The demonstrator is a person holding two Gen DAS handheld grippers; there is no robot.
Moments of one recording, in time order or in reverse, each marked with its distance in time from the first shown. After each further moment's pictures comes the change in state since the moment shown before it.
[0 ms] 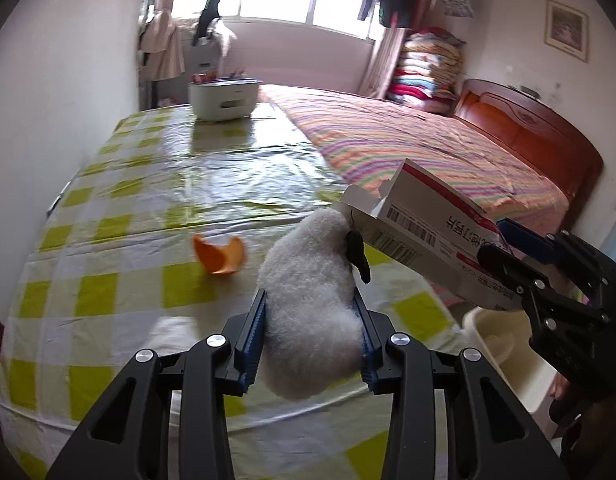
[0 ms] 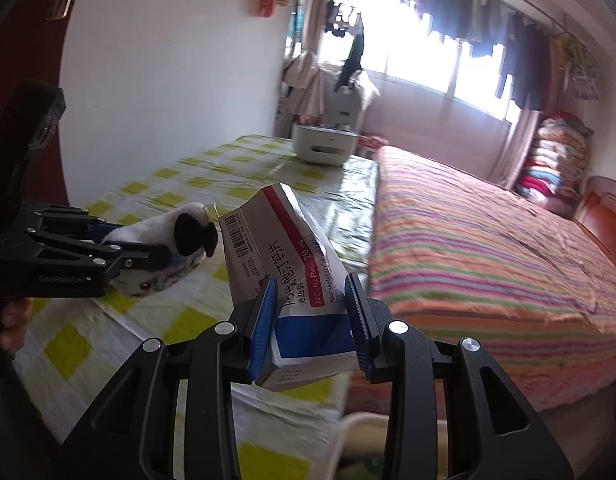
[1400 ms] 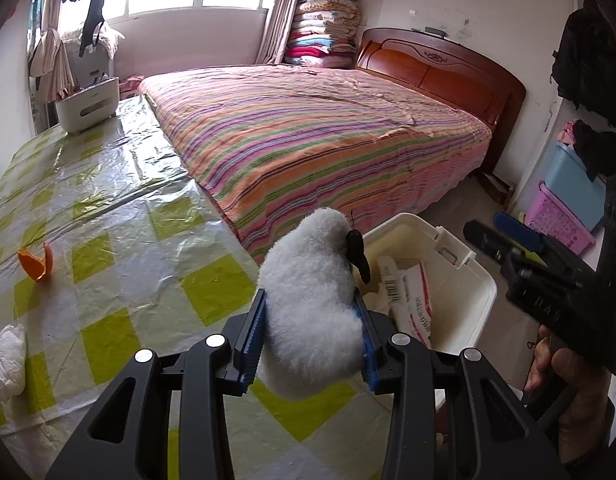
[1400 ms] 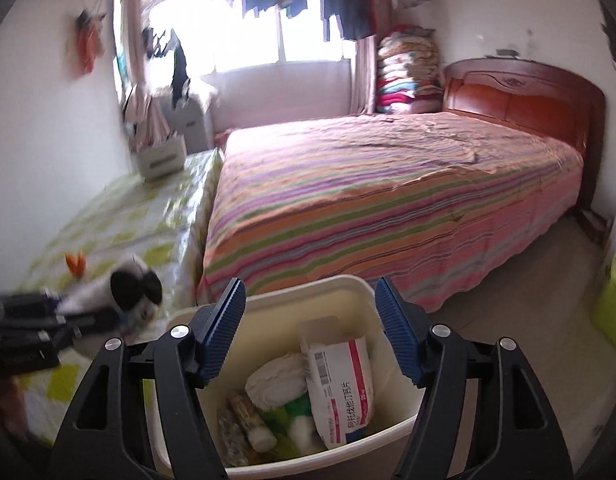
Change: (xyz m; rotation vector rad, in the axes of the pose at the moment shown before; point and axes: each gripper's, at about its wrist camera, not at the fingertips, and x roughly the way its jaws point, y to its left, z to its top) left arm 0.035 -0.155 -0.030 0.219 0.105 -0.250; right arm -0.093 -0.130 -0.115 0.501 0.012 -0.363
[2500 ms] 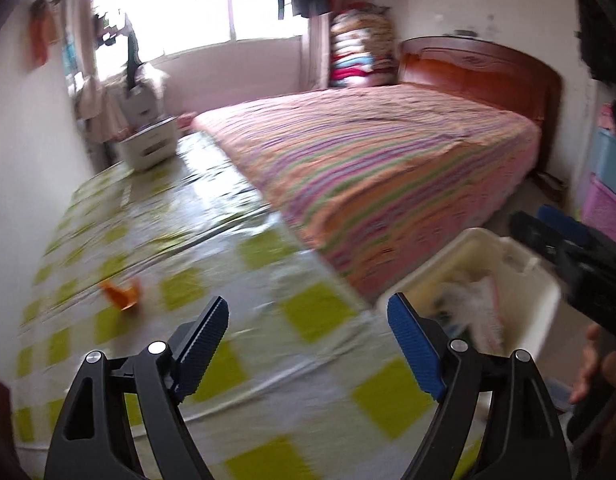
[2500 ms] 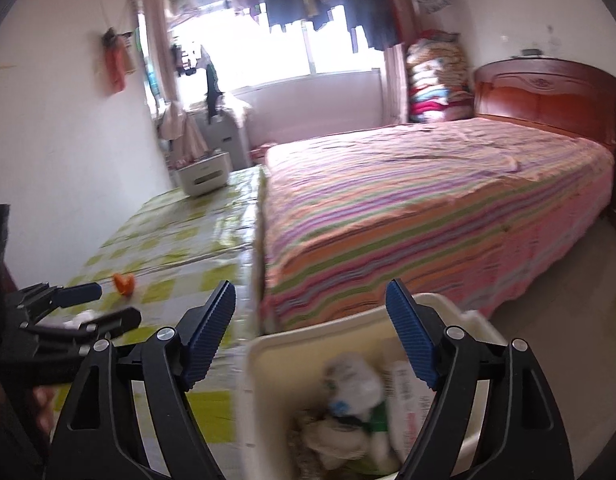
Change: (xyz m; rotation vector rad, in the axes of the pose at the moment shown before) left arm -0.034 0.033 0.004 0.049 -0.080 0.289; right arm 0.004 0.068 -0.003 0.005 -0.042 0.157
